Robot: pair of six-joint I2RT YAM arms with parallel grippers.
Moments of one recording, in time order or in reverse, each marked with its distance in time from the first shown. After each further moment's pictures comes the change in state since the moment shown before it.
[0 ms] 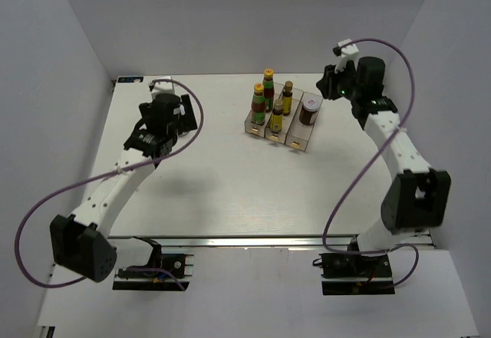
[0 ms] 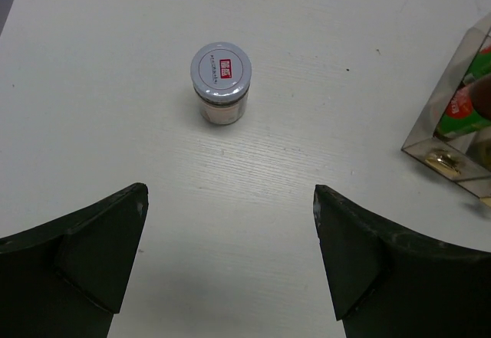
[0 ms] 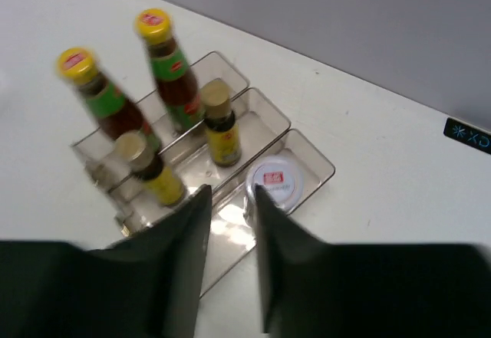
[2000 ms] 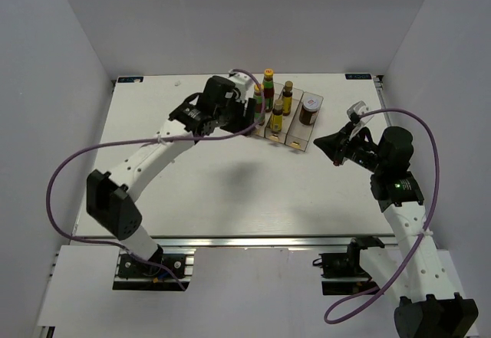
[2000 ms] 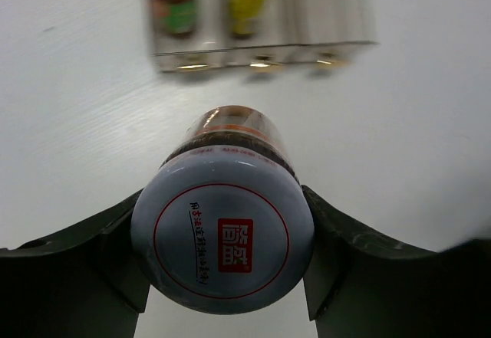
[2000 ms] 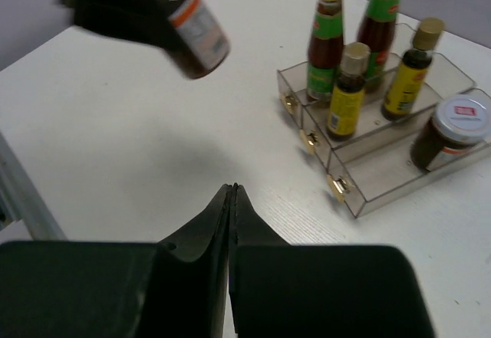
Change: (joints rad) left arm -0.189 0.436 0.460 -0.193 0.464 0.119; right arm -0.012 -0.881 -0.671 -0.013 -0.432 0.163
